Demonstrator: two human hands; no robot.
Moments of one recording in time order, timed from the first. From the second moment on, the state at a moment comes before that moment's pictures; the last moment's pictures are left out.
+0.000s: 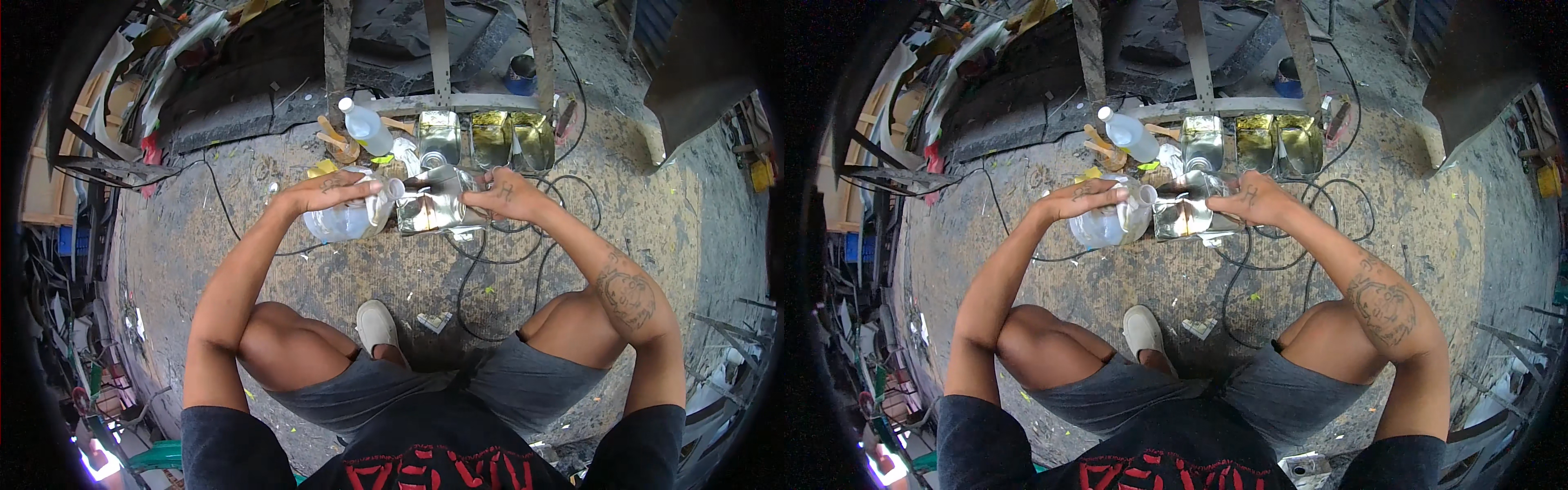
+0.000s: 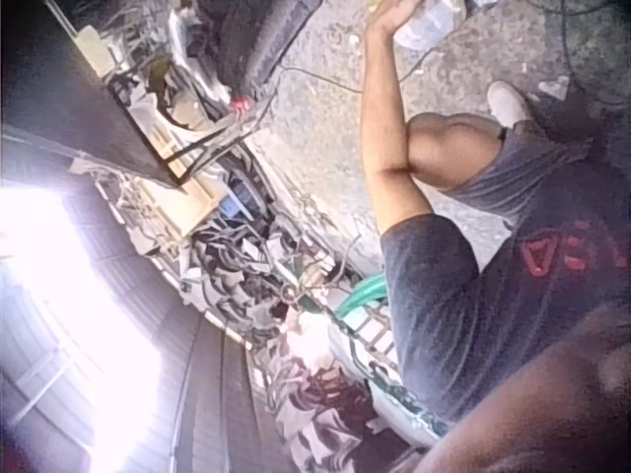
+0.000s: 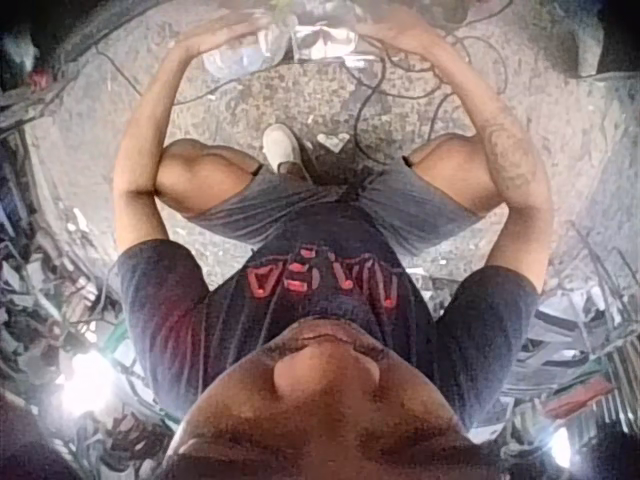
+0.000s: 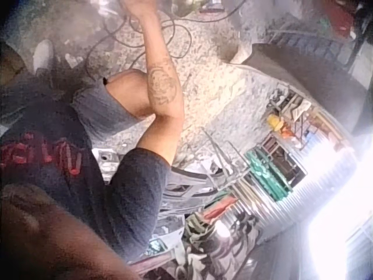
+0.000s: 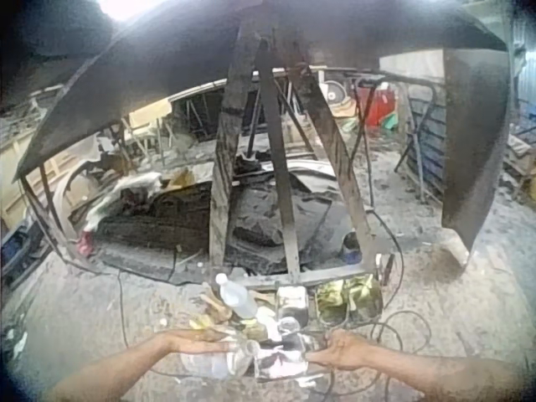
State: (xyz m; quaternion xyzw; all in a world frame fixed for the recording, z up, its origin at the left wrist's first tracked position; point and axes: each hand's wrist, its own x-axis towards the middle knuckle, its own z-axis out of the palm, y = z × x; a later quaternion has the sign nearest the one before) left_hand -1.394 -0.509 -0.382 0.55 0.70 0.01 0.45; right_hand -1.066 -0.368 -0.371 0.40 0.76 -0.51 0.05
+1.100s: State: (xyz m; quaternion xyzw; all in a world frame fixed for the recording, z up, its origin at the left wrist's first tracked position) left_hand -1.364 -0.480 -0.317 0.71 0.64 0.18 0.22; right_hand -1.047 -0.343 -0.355 0.44 0.71 -0.55 -0.03
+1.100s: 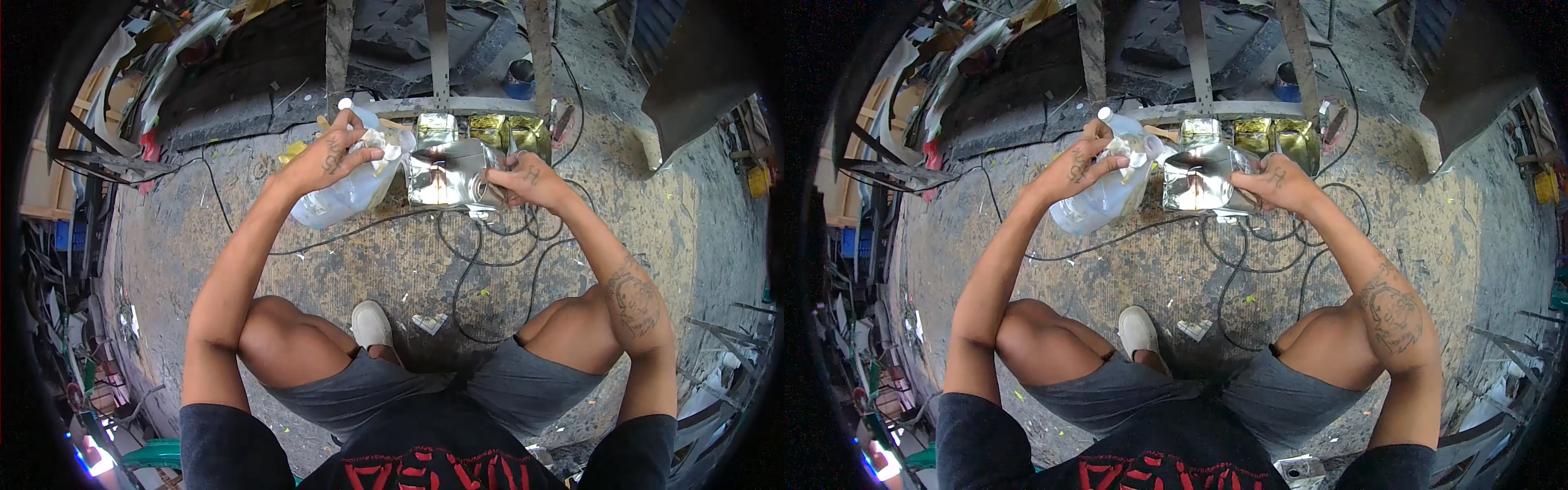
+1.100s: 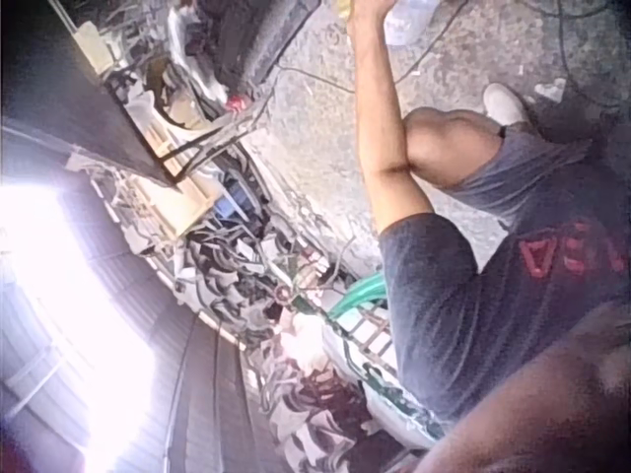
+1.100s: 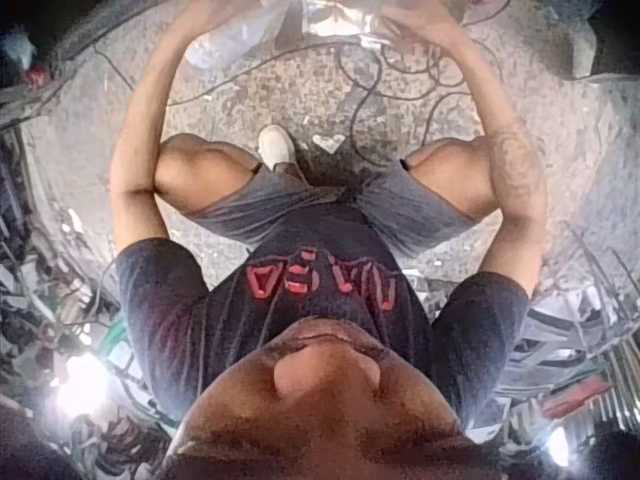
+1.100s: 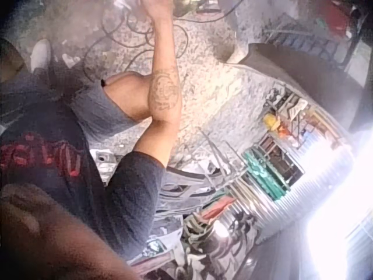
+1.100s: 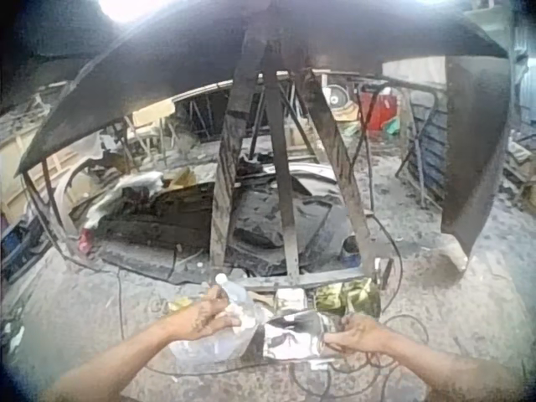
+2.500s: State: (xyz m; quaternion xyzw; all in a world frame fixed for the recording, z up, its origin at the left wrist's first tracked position) left_hand -1.298 -0.455 -0.320 0.80 0.54 -0.15 0.20; right_hand -1.052 -0.359 -0.361 0.41 0.78 -0.47 0.01
